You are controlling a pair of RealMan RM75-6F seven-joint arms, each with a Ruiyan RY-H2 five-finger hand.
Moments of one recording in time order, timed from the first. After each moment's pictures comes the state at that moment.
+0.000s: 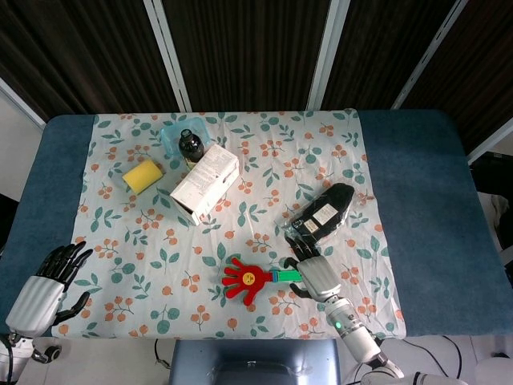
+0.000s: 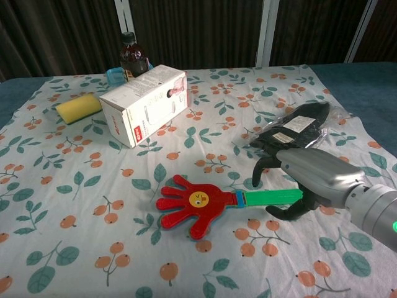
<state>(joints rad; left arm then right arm) -0.15 -1.15 0.06 -1.49 1.74 1.55 -0.10 0.42 -1.75 0.10 -1.42 -1.39 1.05 -0.35</state>
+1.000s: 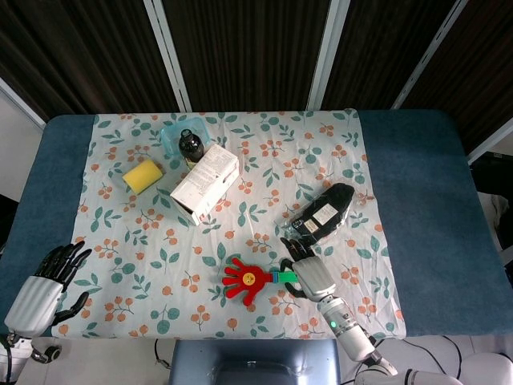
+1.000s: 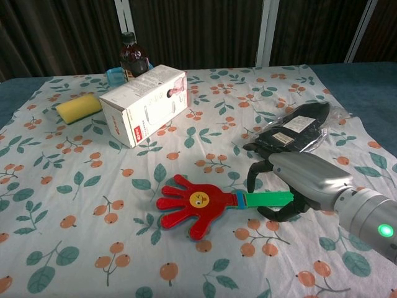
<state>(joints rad) -0.15 -1.15 0.06 -1.49 1.74 1.55 -0.10 0.45 -1.80 0.08 -1.36 -1.38 1.07 -0.30</state>
